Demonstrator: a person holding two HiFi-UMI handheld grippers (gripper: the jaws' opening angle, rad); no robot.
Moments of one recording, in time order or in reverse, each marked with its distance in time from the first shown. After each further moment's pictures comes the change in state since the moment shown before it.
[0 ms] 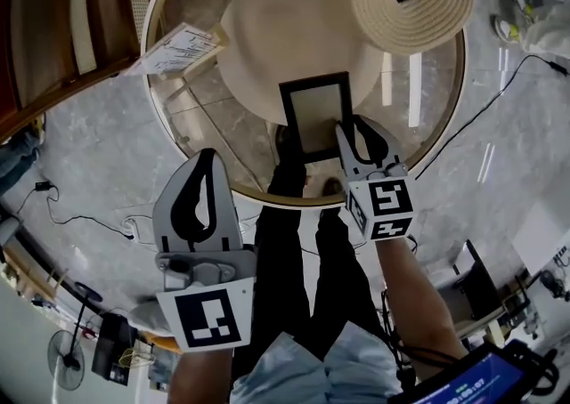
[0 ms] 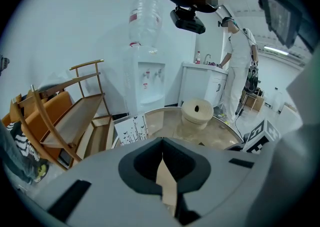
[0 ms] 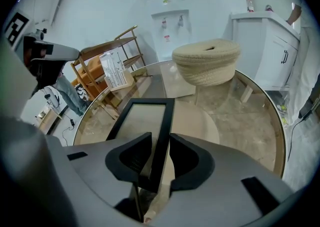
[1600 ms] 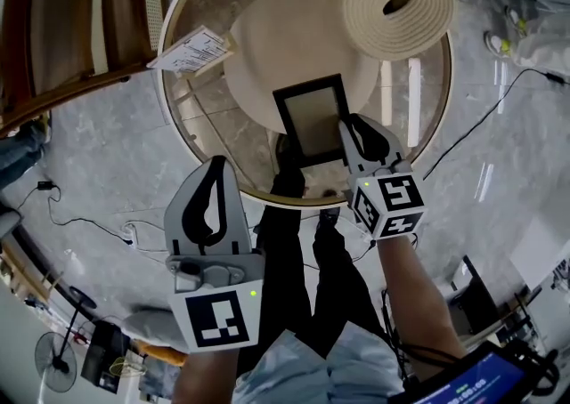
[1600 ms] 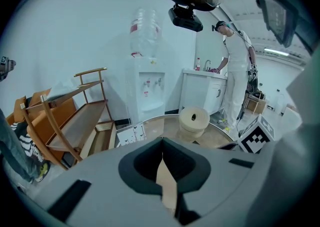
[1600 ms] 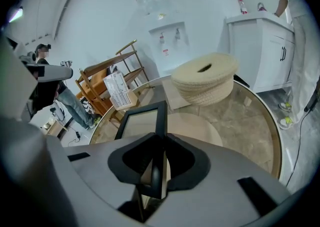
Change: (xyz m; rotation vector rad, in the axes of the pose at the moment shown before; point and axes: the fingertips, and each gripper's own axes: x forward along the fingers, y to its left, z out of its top) left arm -0.039 -0.016 0.023 -0.007 -0.062 0.027; right arm -0.032 0.003 0.041 0.062 -0.103 0.066
